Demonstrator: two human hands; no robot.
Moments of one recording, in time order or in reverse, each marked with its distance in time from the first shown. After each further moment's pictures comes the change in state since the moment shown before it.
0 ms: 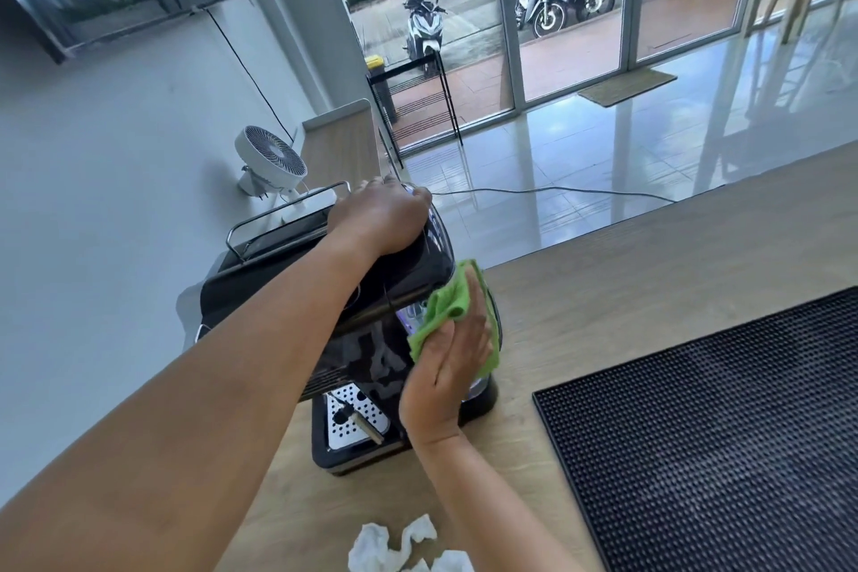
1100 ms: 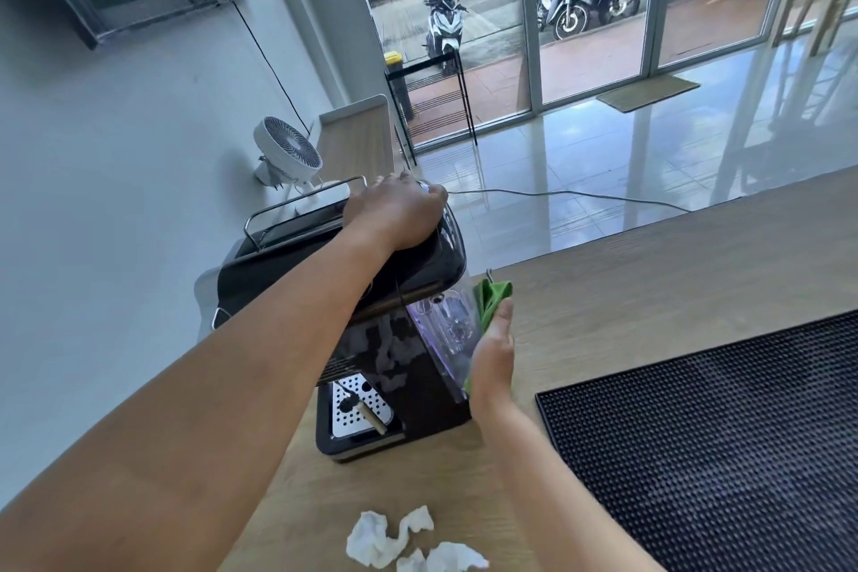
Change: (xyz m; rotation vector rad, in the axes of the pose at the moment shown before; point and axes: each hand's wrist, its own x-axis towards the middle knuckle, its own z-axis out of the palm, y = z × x) left_hand -0.006 0.003 -0.001 0.020 0.009 0.014; right_hand 0.040 0.044 -0.029 0.203 -0.229 0.846
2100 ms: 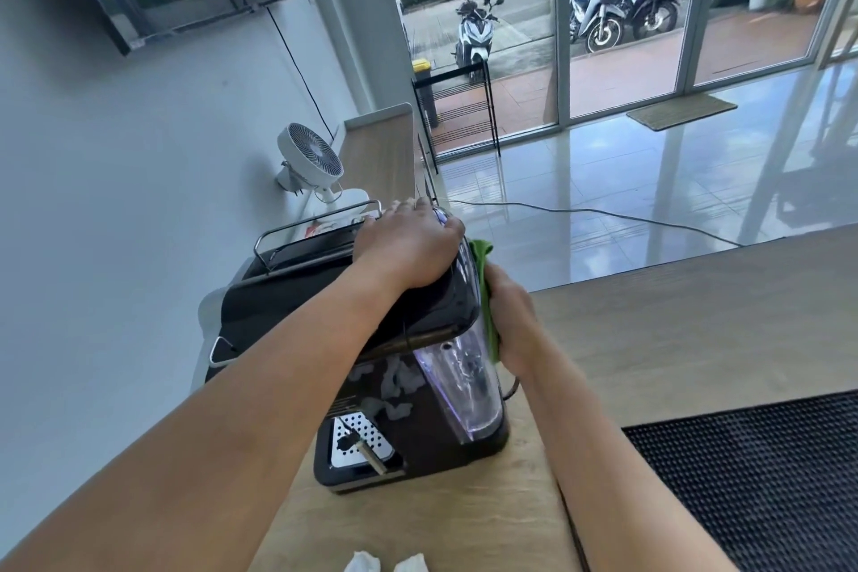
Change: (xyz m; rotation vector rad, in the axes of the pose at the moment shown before) left_hand 0.003 -0.002 0.003 -0.047 -0.029 -0.014; right_hand 0.025 -0.108 0.022 -0.200 -0.393 0.091
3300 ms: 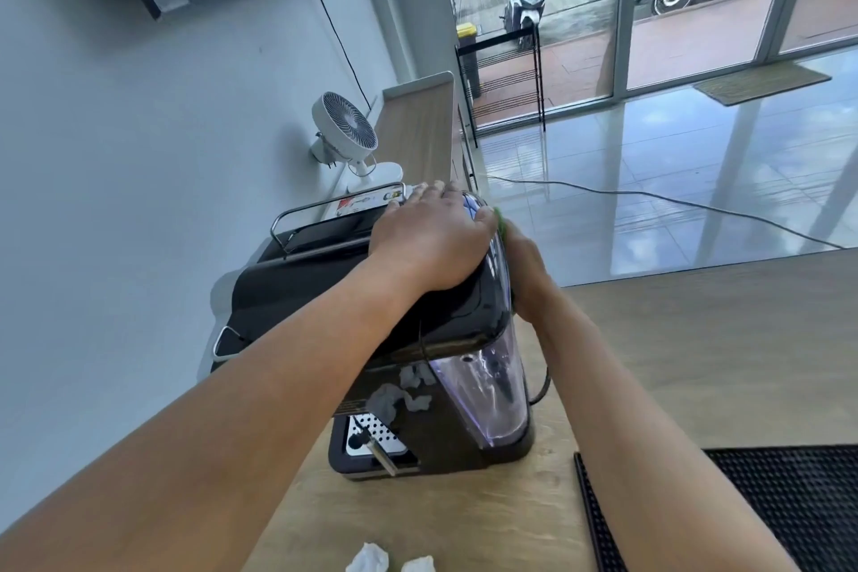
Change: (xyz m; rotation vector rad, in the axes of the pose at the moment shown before) left_hand -0.001 0.000 0.000 0.018 0.007 -0.014; right_hand 0.073 -0.020 0.015 -0.040 -0.198 -0.096
